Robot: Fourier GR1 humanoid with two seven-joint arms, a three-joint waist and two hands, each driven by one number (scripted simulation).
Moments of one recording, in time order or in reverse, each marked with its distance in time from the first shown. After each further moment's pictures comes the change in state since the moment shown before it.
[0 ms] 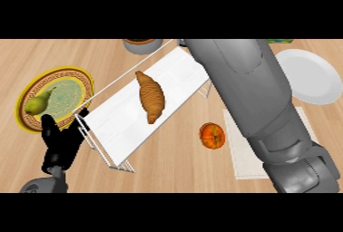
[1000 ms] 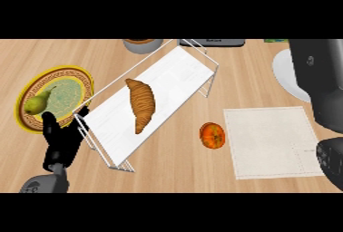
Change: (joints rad) left arm -0.019 -0.006 0.008 0.010 -0.011 0.010 0.006; right arm -0.039 -0.243 -0.287 0.176 -0.170 -0.205 0.027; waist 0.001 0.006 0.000
